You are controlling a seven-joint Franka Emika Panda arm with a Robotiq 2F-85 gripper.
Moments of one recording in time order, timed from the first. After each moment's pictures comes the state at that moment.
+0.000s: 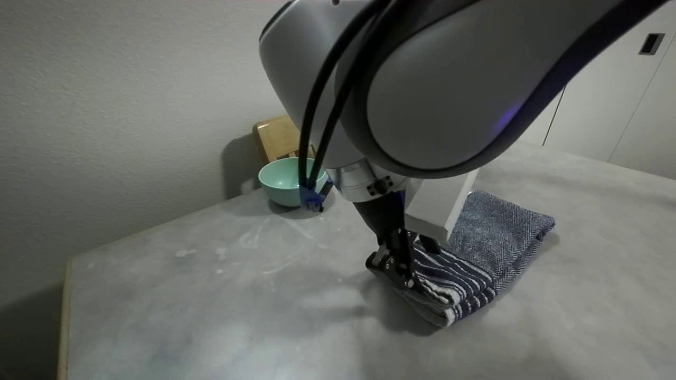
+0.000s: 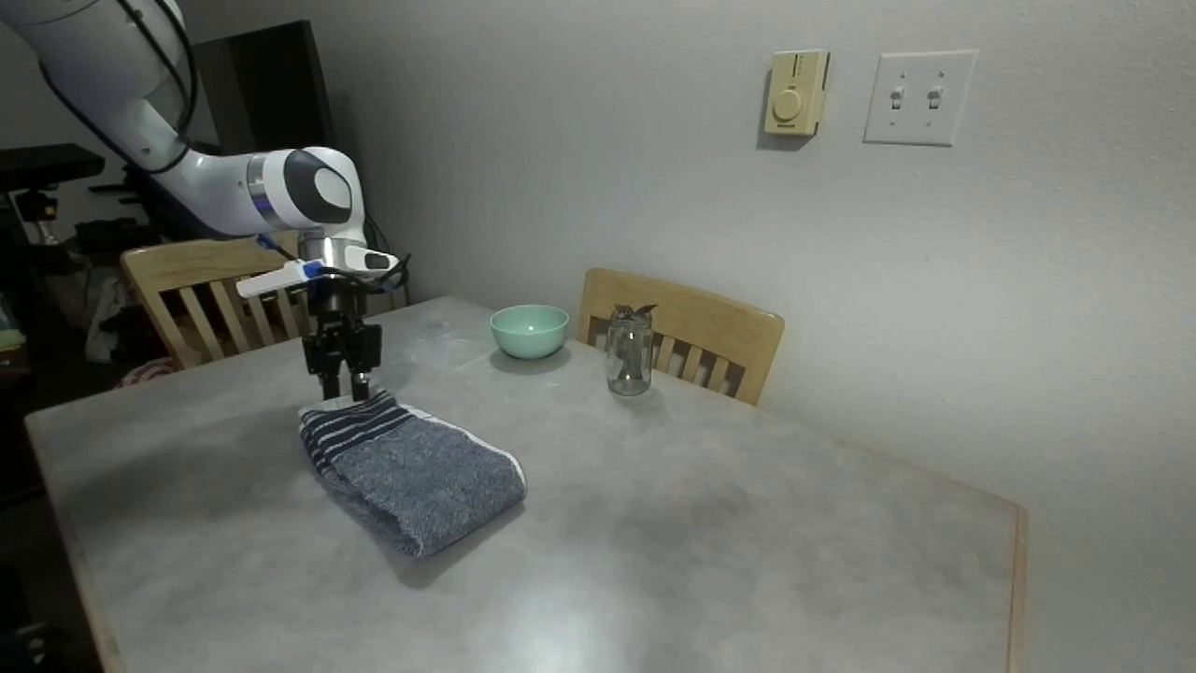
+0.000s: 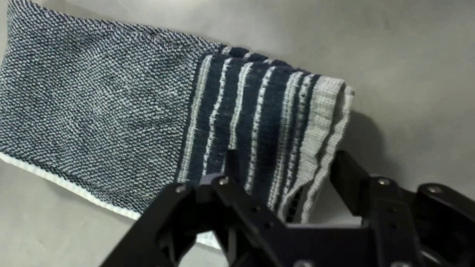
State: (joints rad) arm 0.38 0.68 0.10 -1.68 -0.30 1.94 0.40
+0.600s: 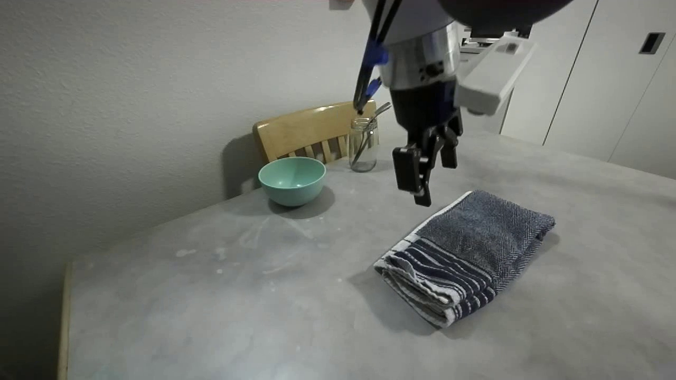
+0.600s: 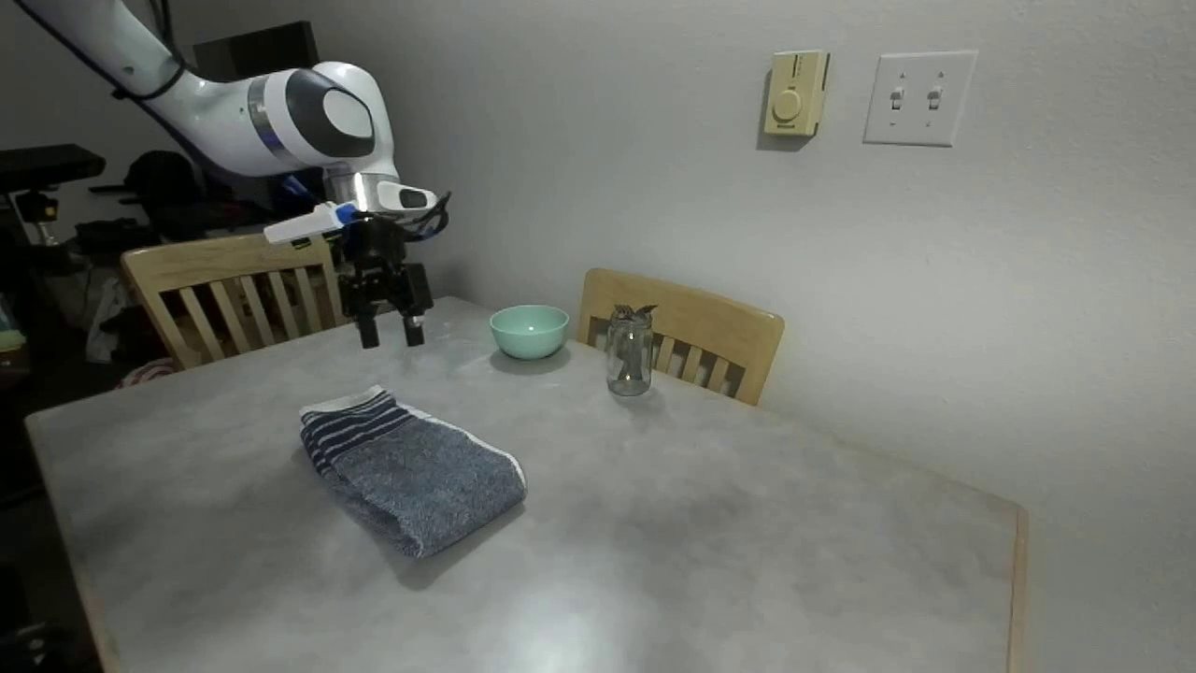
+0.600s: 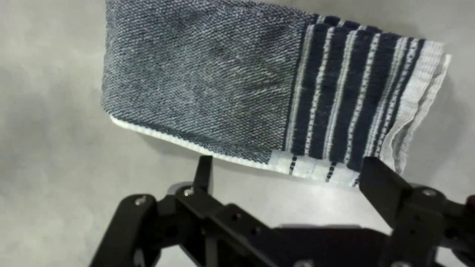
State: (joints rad) arm 0.27 0.43 0.05 -1.85 -0.29 2.08 0.28
